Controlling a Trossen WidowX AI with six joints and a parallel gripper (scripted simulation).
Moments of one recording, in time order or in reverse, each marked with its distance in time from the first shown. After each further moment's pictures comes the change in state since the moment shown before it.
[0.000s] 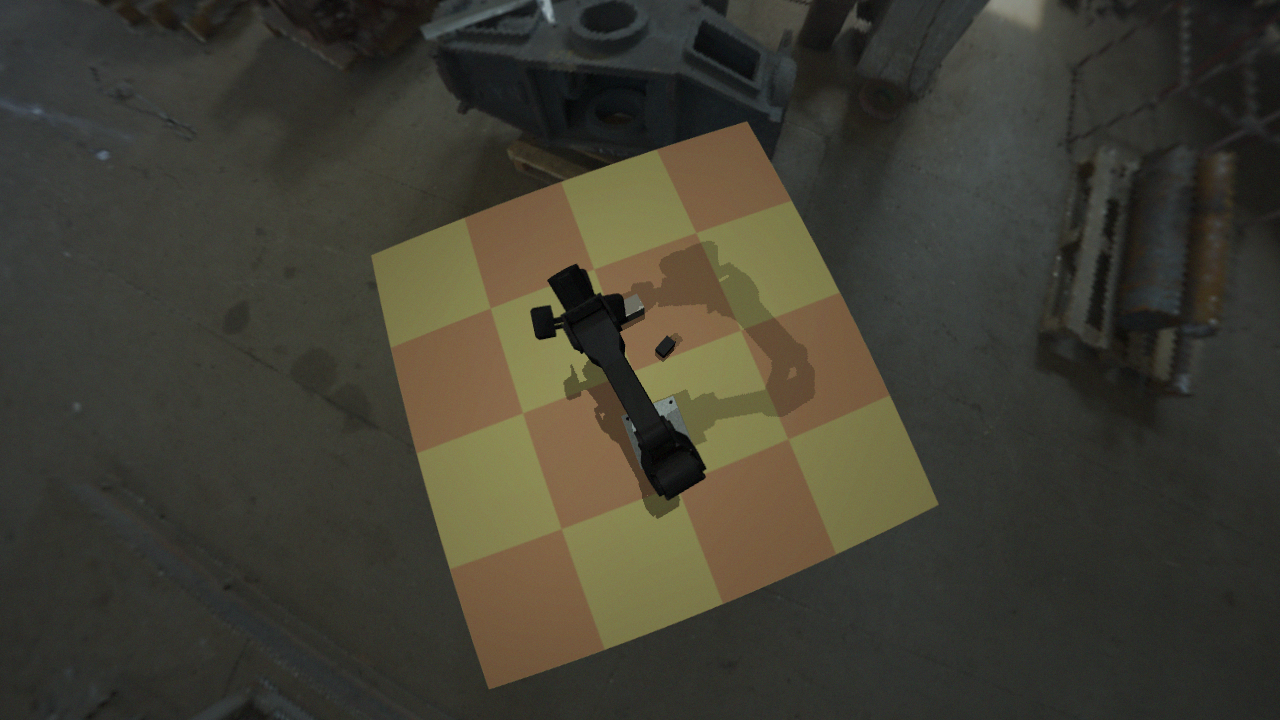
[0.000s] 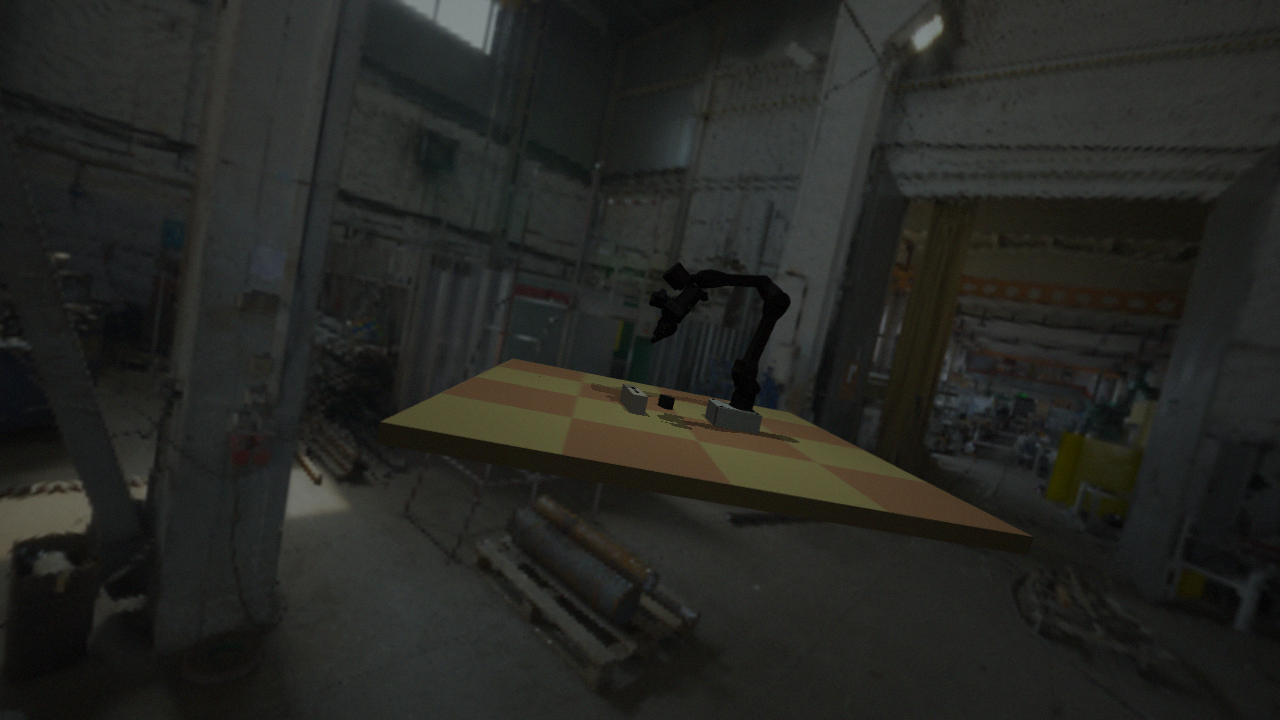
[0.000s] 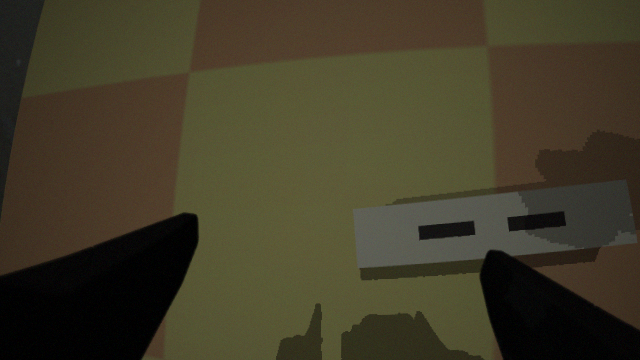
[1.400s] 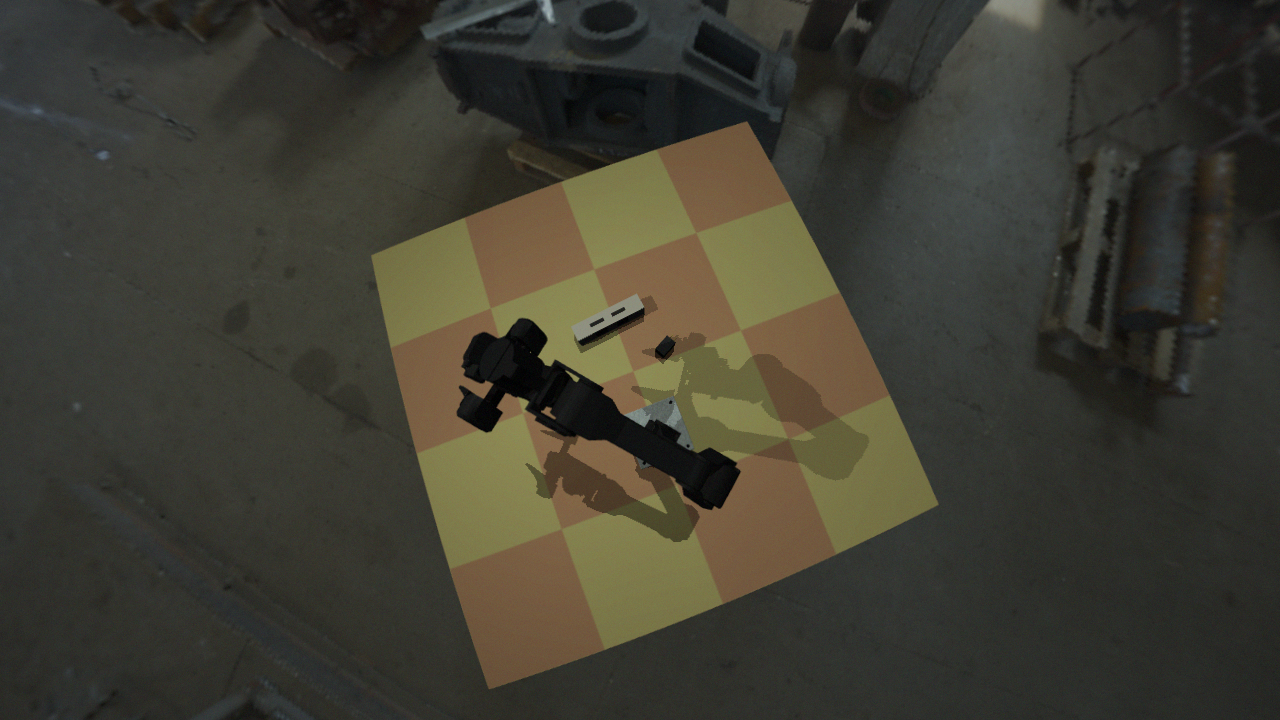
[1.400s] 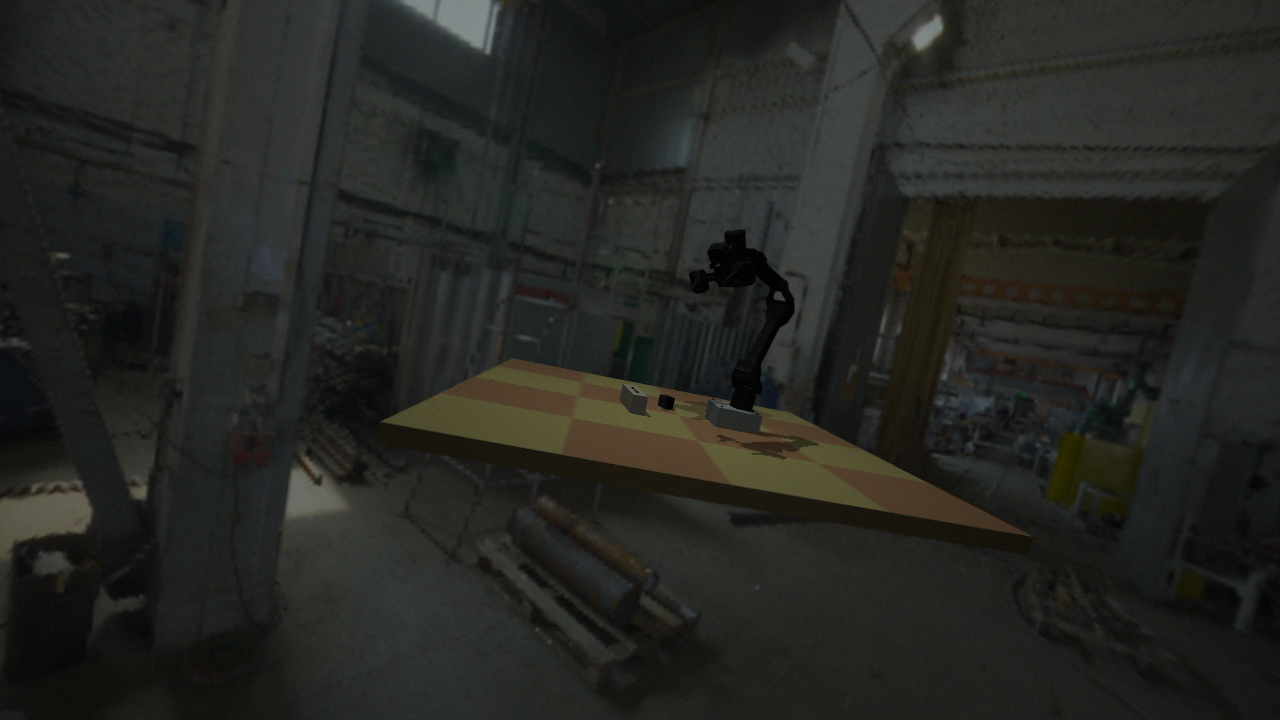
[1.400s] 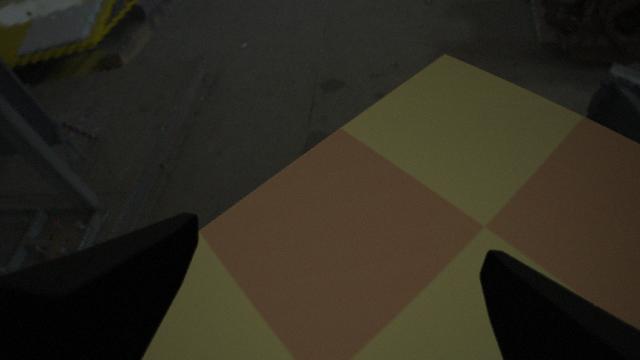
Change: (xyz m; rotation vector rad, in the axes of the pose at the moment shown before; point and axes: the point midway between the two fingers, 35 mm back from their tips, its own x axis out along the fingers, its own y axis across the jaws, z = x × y) arm -0.142 0.187 -0.041 -0.608 -0.276 0.558
